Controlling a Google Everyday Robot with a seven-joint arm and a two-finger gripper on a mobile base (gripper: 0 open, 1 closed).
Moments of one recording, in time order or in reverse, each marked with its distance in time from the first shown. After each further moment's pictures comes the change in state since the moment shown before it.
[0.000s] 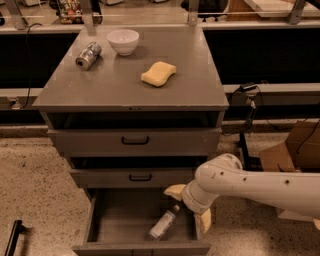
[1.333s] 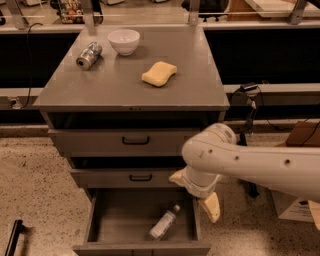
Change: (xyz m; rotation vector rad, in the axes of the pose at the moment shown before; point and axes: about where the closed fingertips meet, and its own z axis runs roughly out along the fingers) arm -0.004 -0.013 -0.098 -0.174 0.168 0.078
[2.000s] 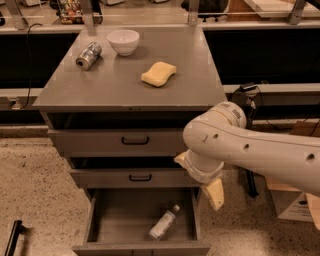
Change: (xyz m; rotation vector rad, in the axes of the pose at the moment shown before) arm 0.015 -0.010 -0.070 0.070 0.089 0.125
